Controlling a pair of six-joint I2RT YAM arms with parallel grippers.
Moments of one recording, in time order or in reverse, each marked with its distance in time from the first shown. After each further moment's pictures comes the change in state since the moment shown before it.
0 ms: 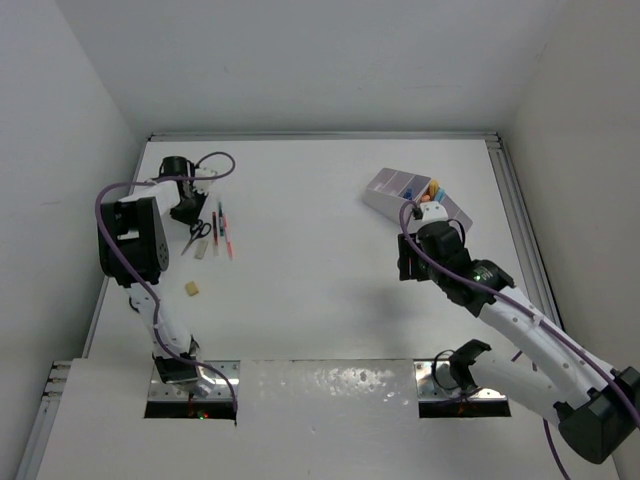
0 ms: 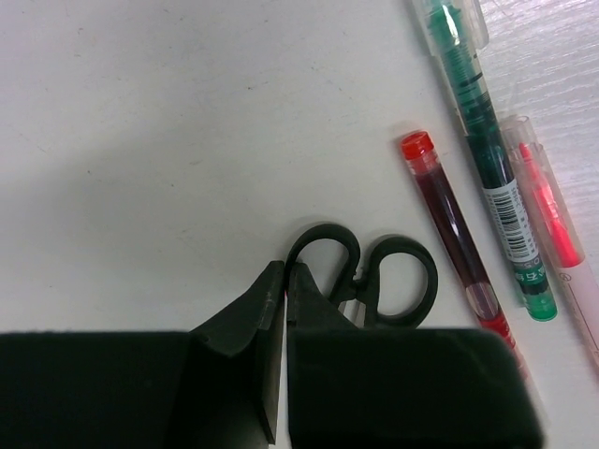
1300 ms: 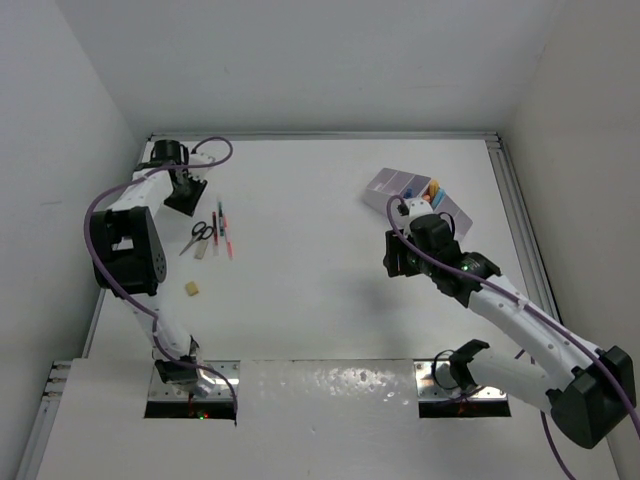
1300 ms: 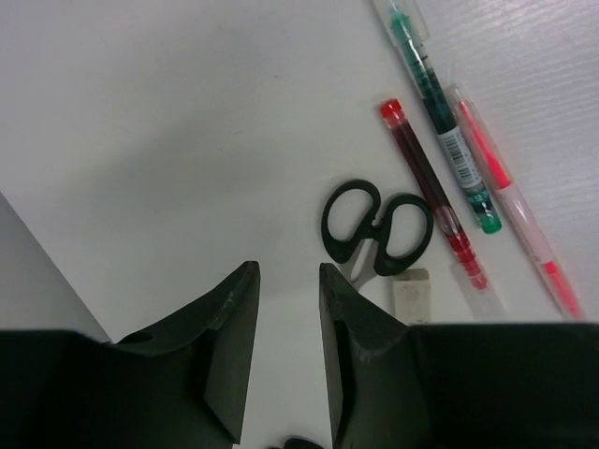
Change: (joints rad) left arm -0.012 -0.115 0.096 -0.191 0.023 0.031; right arm -0.018 0.103 -0.001 0.119 -0.154 -0.031
